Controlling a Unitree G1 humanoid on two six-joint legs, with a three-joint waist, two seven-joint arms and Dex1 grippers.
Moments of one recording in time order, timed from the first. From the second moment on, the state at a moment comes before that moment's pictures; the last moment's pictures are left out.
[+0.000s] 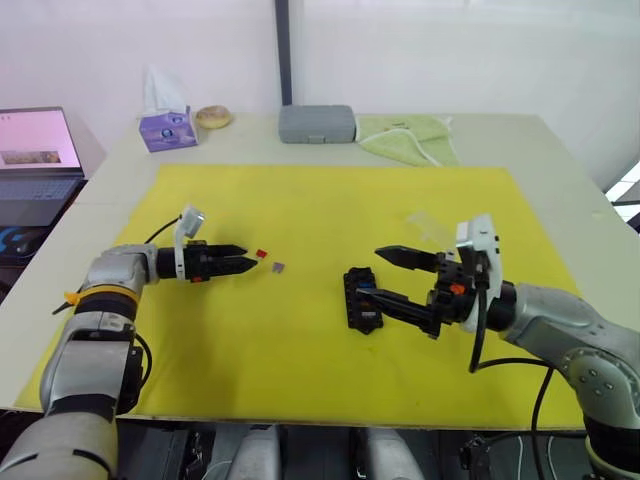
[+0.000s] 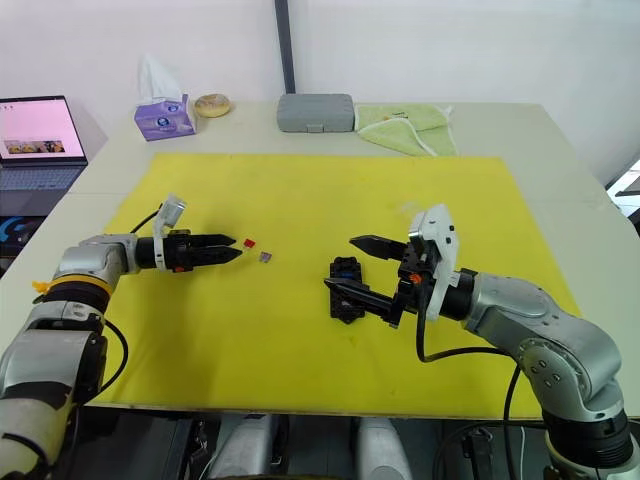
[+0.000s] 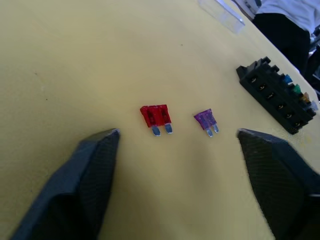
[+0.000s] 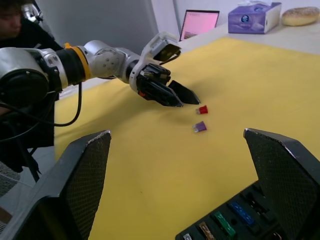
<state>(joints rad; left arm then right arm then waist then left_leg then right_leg) -0.88 0.59 -0.01 1.00 -0.27 0.41 -1.46 -0.20 -0.68 -0.17 -0.63 0.96 0.82 0.64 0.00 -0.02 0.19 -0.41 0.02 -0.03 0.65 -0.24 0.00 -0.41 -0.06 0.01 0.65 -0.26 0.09</state>
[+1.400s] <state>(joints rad) -0.75 0.27 0.51 0.14 -0.93 1.11 -0.95 -0.79 -0.42 -0.12 -0.23 1.31 1.04 0.11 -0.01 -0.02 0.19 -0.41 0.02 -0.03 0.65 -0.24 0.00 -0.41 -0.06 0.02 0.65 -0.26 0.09</state>
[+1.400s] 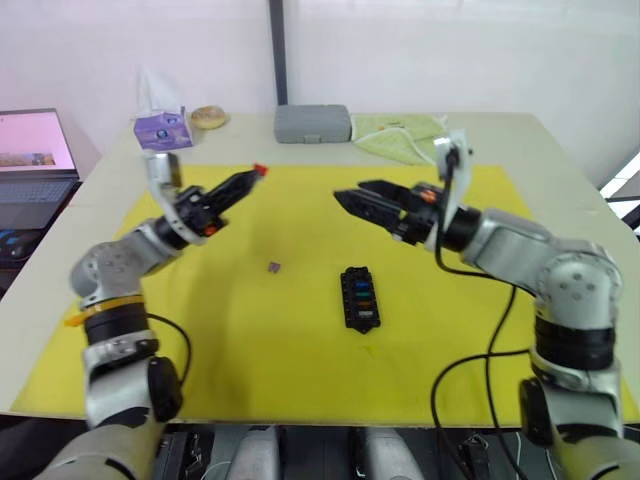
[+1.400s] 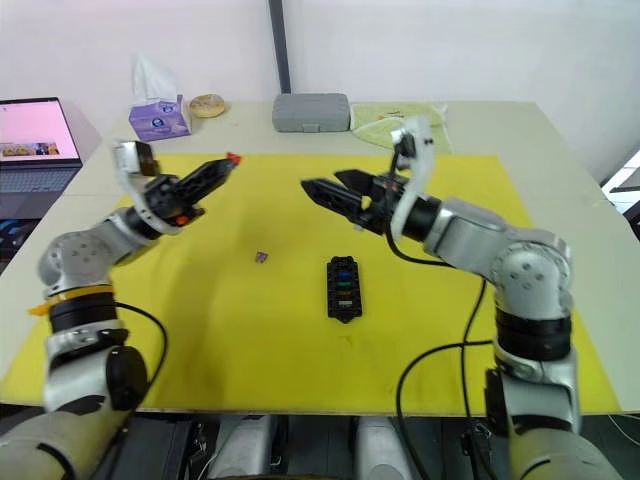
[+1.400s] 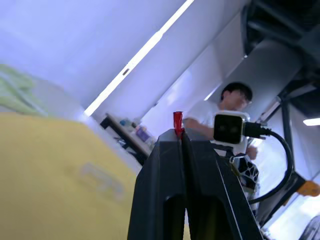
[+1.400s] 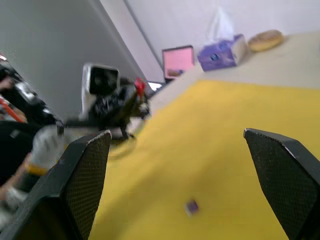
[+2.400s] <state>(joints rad) -0.68 0.26 0.41 0.00 -1.20 1.05 -0.72 -0.86 -0.31 -0.14 -0.17 1.44 1.04 0.00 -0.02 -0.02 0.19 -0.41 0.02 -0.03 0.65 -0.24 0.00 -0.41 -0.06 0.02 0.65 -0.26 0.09</state>
